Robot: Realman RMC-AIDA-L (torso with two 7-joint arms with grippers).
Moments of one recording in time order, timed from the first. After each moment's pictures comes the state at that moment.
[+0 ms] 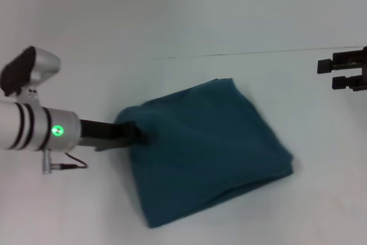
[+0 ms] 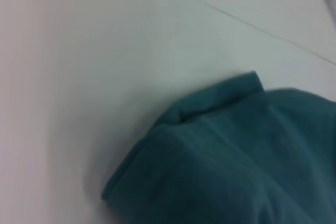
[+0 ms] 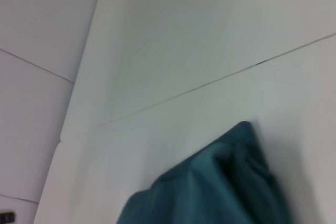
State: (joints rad) left arm -0.74 -2.09 1.03 0.66 2.20 1.10 -2.62; right arm 0.68 1.80 -0.50 -0.74 -2.27 -1.62 2.57
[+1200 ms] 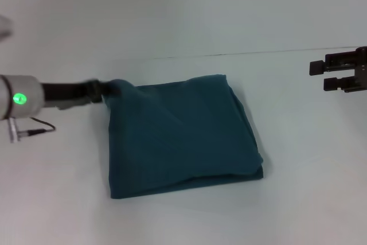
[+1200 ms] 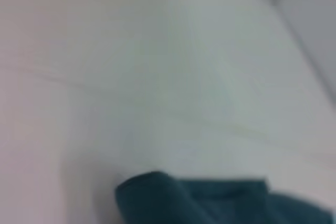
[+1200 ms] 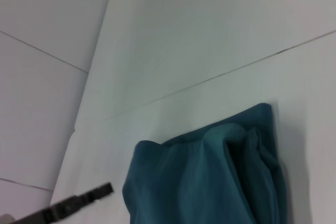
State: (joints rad) left arm -0.69 -2.11 0.85 0.87 2.27 1.07 -2.58; right arm 0.69 1.80 -0.50 -0.73 -2.26 -1.65 2.56
